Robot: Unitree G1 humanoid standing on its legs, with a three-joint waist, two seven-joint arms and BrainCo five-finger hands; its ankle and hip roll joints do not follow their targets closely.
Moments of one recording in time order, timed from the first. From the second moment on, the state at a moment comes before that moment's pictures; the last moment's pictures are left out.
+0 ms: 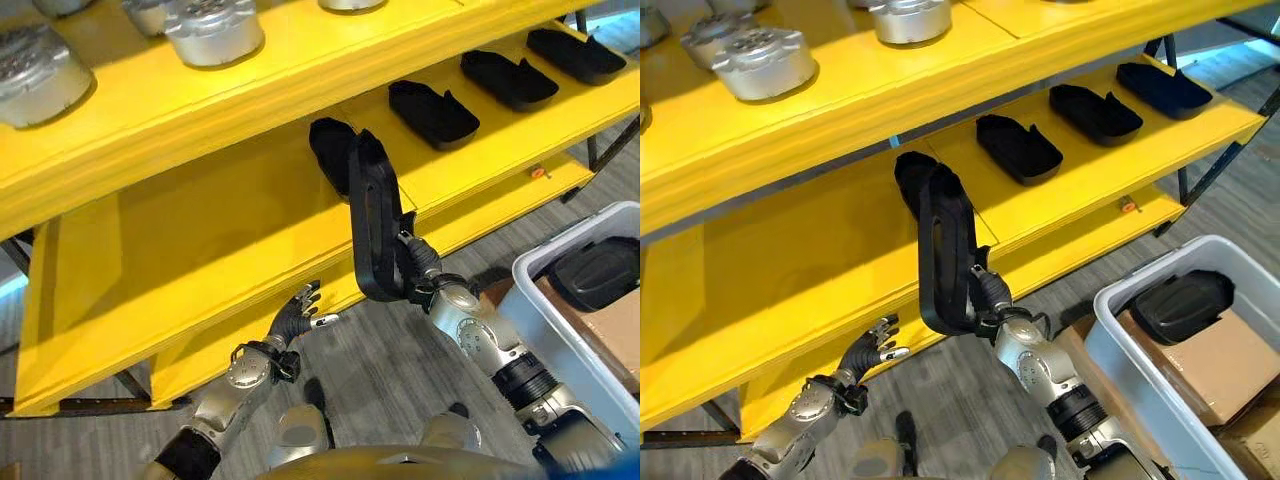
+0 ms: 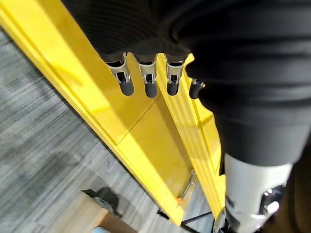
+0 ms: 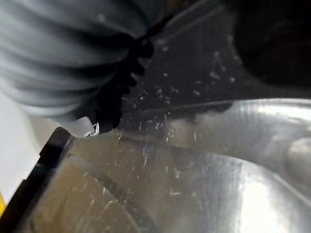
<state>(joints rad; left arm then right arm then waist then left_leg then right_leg) 0.07 0.46 -0.47 0.14 -0.53 -0.02 0.06 -0.32 -0.30 0.46 0.14 0.84 0.23 -0.37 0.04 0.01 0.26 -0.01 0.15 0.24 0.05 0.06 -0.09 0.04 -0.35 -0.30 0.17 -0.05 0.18</state>
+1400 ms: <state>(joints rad) -0.01 0.42 -0.50 0.13 -0.46 0.04 0.05 -0.33 -0.28 0.55 0.15 0.84 0.19 -0.38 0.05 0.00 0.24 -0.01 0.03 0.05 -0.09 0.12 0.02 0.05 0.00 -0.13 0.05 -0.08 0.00</state>
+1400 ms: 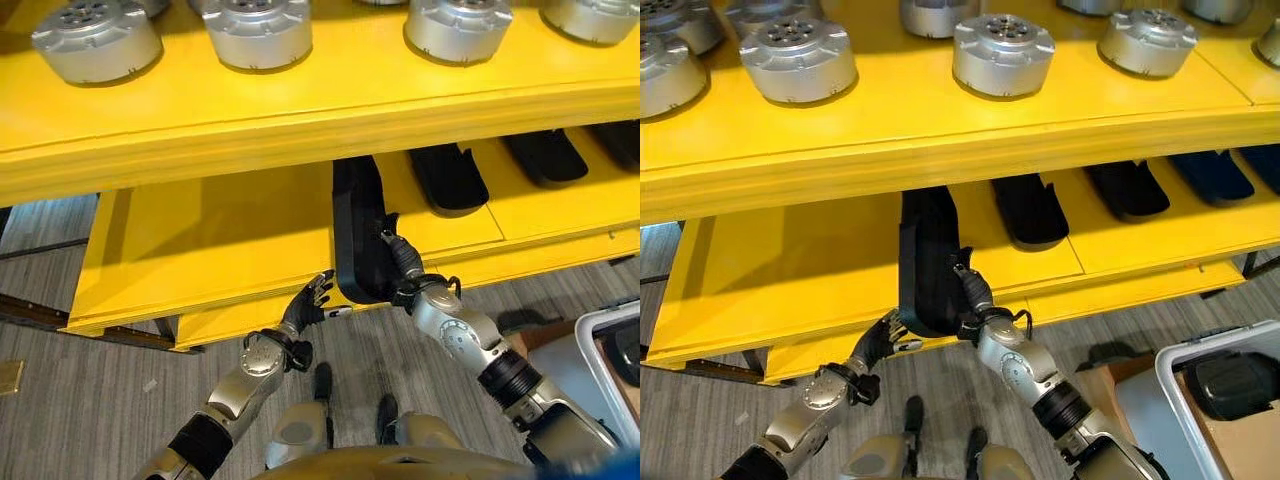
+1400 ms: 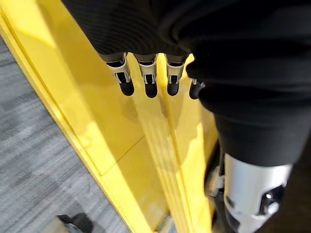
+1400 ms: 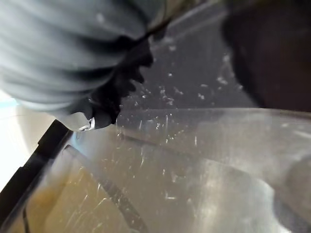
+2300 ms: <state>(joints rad) -0.13 0.41 -0.58 0.21 -0.49 0.08 0.03 -0.39 -0.32 0.47 0.23 0.81 0.25 -0.40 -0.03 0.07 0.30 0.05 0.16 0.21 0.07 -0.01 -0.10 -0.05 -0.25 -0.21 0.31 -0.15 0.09</state>
